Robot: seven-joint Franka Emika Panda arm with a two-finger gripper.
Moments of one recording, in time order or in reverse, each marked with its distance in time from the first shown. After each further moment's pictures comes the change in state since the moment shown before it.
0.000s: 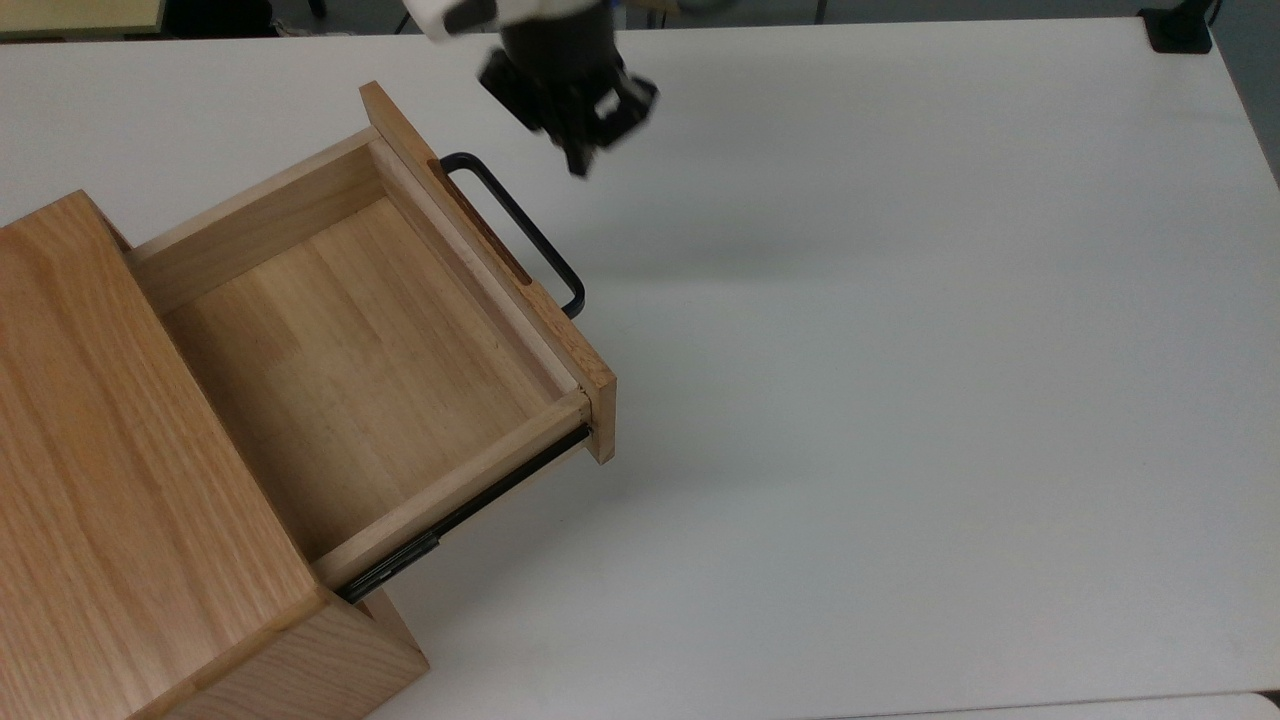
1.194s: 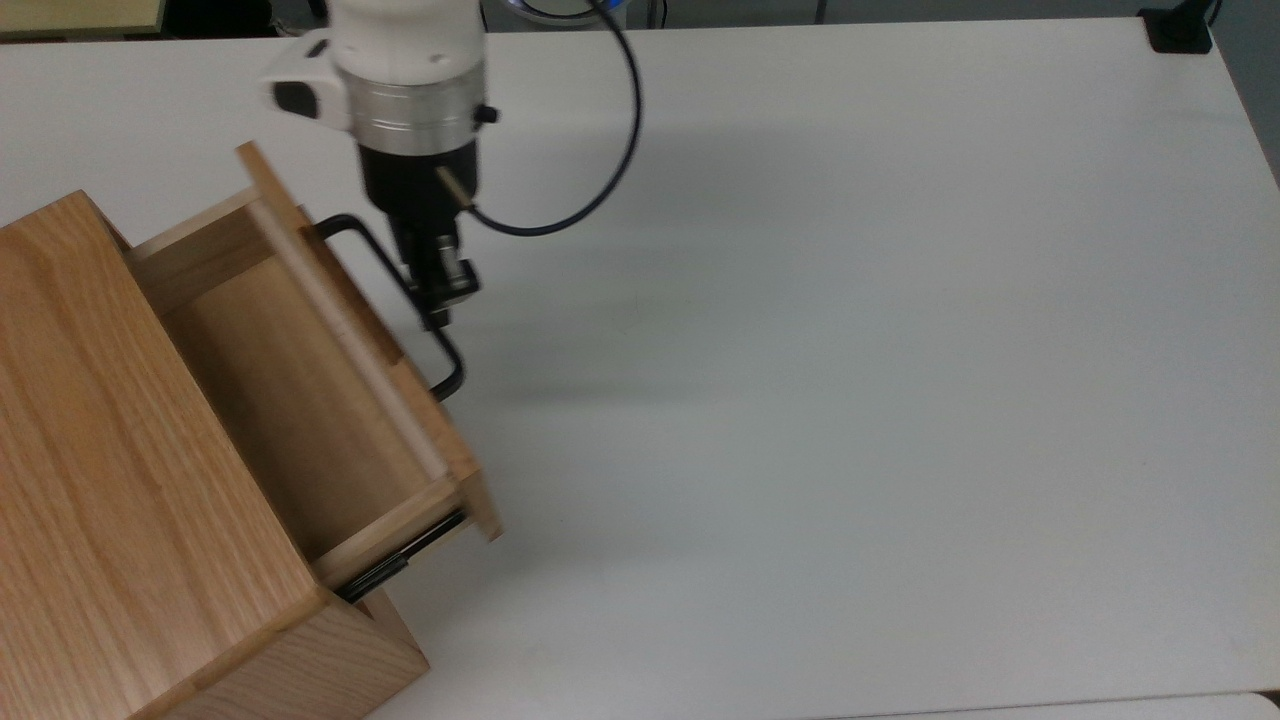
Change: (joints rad) arm -0.121 0.157 -0.021 0.039 -0.127 0.386 0.597
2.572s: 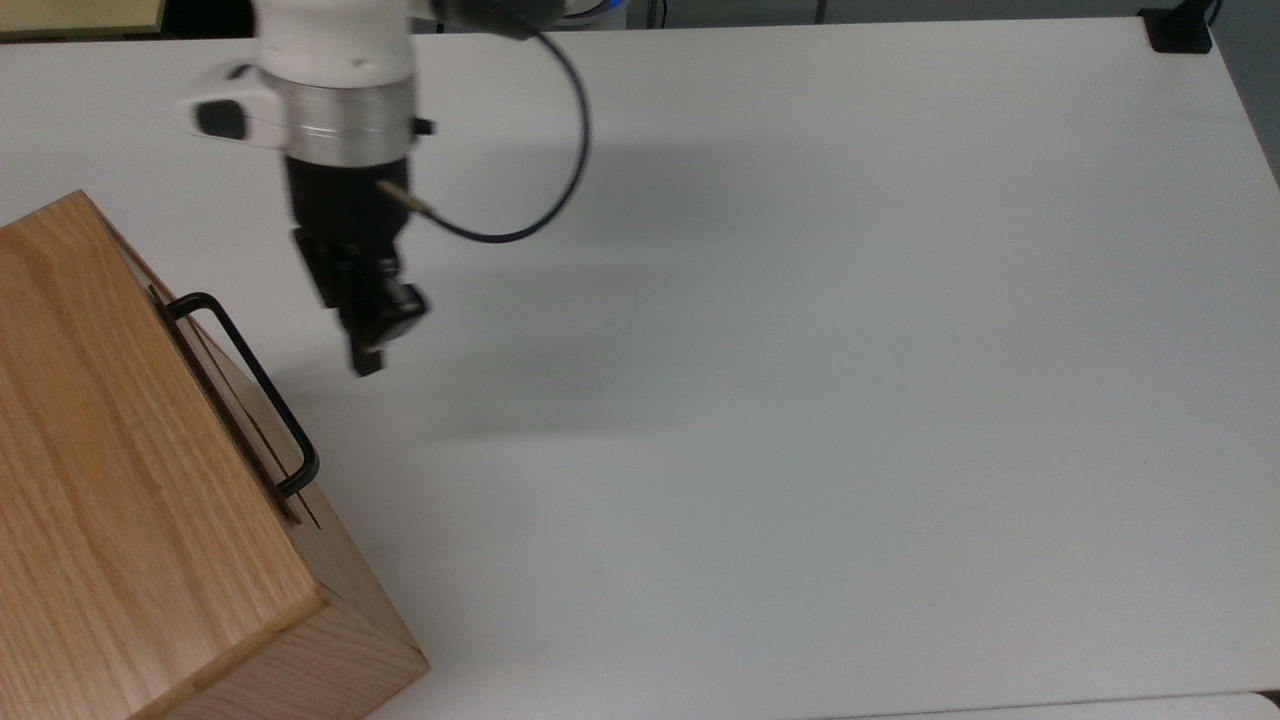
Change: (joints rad) arm -0.049 0.033 0.017 -0.002 -0.025 0.187 -0.253
